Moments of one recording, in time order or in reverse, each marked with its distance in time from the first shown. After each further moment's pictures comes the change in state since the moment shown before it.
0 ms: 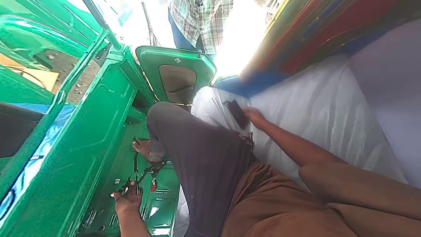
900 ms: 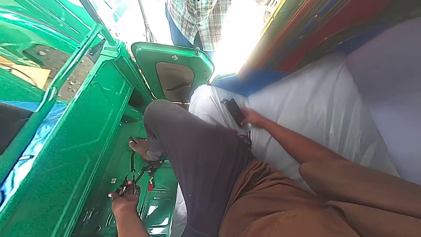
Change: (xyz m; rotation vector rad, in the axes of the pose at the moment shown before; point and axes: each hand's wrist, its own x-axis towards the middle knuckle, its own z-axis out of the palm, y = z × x) left_hand -0.005 0.000 0.005 -0.042 0.053 -0.008; right_hand 0.013 -0.001 -0.010 -0.209 -0.291 -0.056
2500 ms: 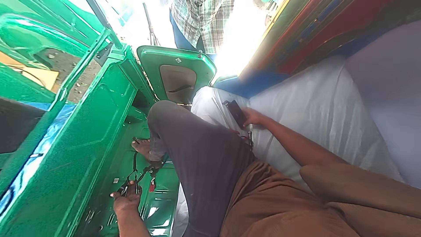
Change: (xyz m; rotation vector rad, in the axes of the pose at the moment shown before) left_hand 0.005 0.001 -0.004 -0.009 -0.017 0.006; right_hand 0.012 -0.006 -0.010 -0.468 -0.054 -0.056
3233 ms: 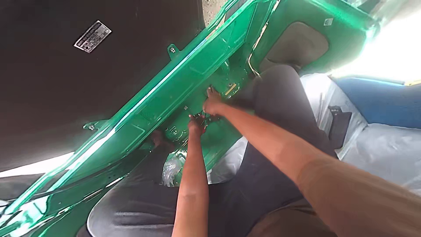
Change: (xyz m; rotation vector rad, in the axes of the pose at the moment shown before) left_hand -0.010 -0.001 0.031 -0.012 0.084 -0.027; right_hand 0.073 -0.454 0.325 -0.296 -0.409 -0.631
